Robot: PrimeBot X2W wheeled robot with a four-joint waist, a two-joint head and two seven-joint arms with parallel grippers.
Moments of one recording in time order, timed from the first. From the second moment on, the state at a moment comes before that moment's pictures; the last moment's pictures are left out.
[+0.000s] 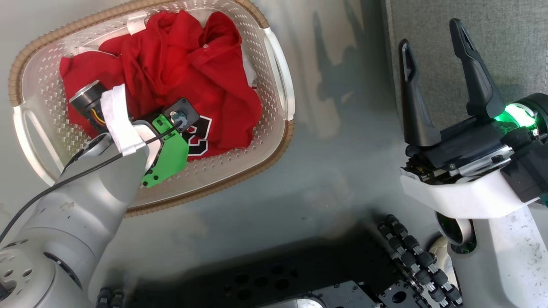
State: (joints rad) left arm -1.12 0.20 -1.27 1.26 -0.35 -0.13 -0.05; right arm -0.39 -0.05 0.14 -0.29 0.11 0.13 -0.26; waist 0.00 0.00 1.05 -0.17
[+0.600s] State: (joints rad) left arm -1.08 0.14 -1.28 1.20 -0.38 -0.13 -0.19; right arm -0.39 -0.05 0.13 -0.22 0.09 0.13 -0.26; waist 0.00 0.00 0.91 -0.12
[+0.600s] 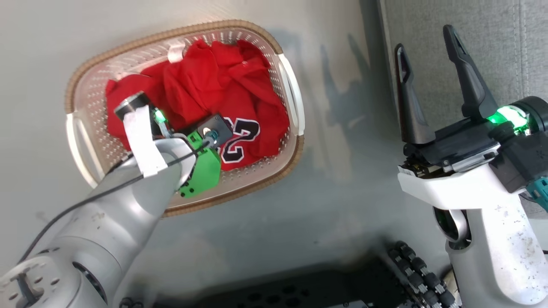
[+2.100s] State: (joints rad) left arm -0.70 0.18 -0.82 0.51 -0.35 -0.07 -0.26; right arm -0.17 -0.05 0.11 -0.05 0.09 0.13 -0.26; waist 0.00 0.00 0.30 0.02
